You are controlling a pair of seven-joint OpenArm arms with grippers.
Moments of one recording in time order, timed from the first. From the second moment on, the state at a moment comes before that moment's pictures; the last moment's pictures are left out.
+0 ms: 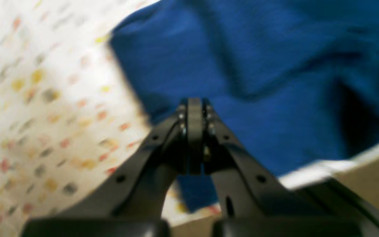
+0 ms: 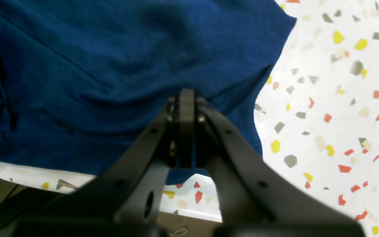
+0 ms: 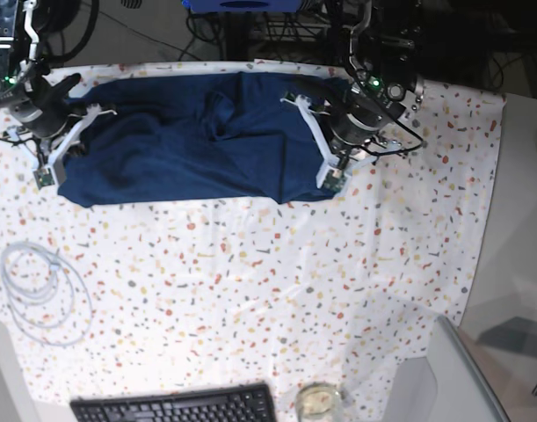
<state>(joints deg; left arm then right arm) 19.9 0.2 2.1 106.7 7.2 -17.2 52.4 -23.2 10.5 14.0 101.7 13.4 19.7 -46.0</state>
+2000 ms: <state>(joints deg) 9.5 0.5 12.3 91.2 -2.8 0.0 55.7 -19.0 10.4 14.0 101.5 13.2 19.7 -50.4</state>
